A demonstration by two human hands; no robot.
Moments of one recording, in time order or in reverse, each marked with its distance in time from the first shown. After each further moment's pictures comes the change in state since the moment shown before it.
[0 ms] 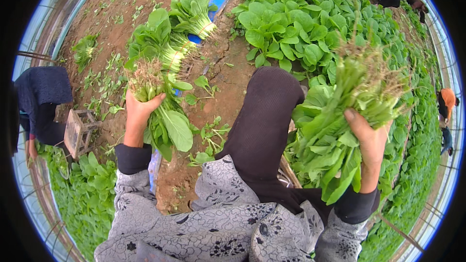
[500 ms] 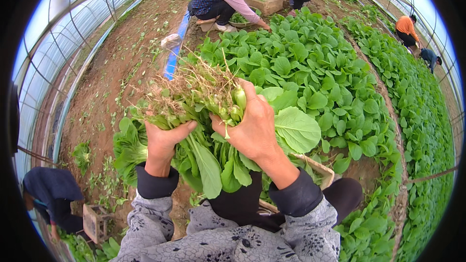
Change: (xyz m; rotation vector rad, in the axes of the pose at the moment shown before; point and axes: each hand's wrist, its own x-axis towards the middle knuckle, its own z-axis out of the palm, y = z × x) left_hand -0.001 0.217 0.234 -0.366 -0.519 0.262; right_hand 0.022 -0.044 -0.007 -0.009 0.226 -0.524
